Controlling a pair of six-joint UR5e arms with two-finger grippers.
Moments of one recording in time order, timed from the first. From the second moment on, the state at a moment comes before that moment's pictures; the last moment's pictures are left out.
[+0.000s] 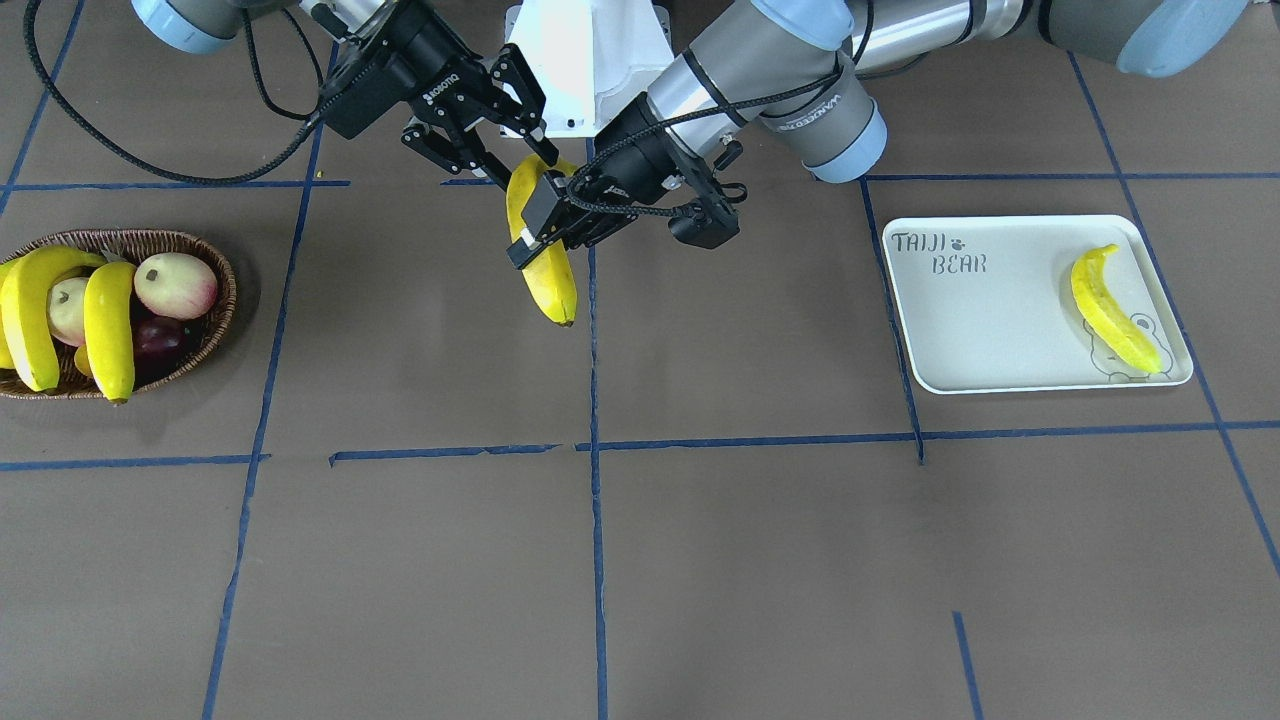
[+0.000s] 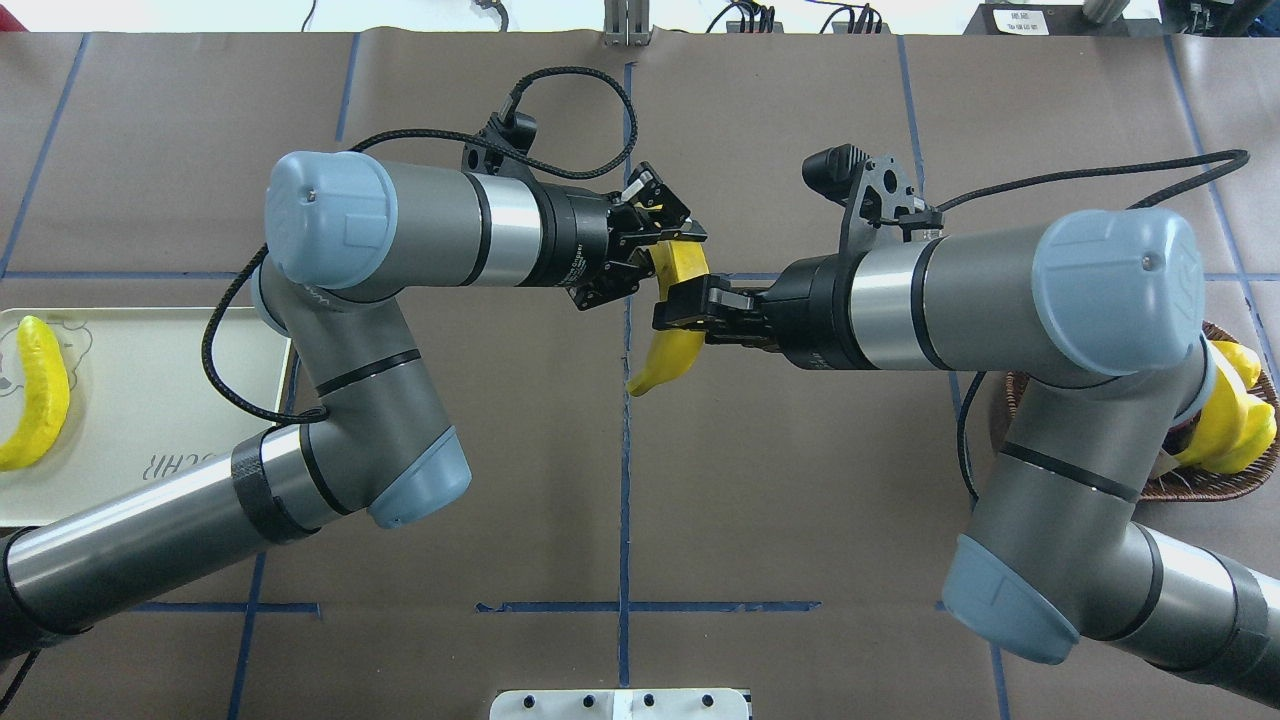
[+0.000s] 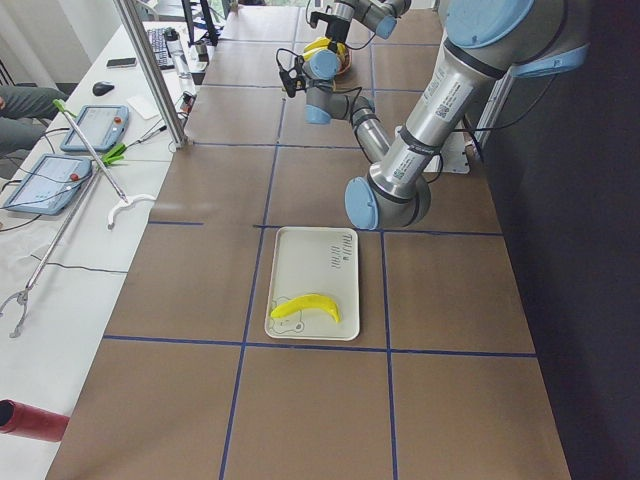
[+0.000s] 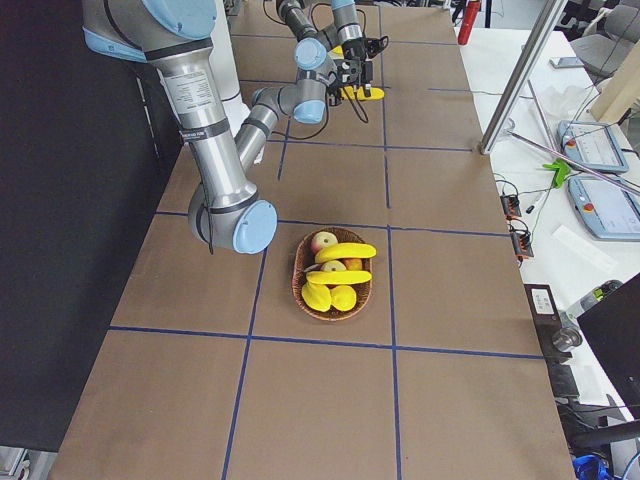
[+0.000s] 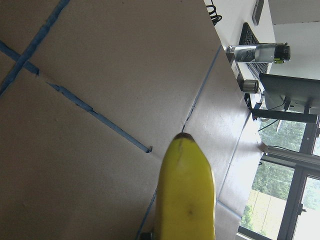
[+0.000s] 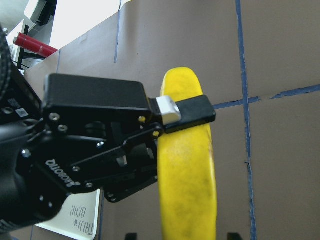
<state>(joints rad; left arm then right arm) -0.60 -2.29 -1.59 -2.49 -1.84 -2.05 0.57 -1.16 2.06 -1.01 1.85 1.47</state>
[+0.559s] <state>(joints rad) -0.69 -2.21 -1.59 -2.42 -1.89 -1.95 0.58 -1.17 2.09 -1.02 1.86 1.47</state>
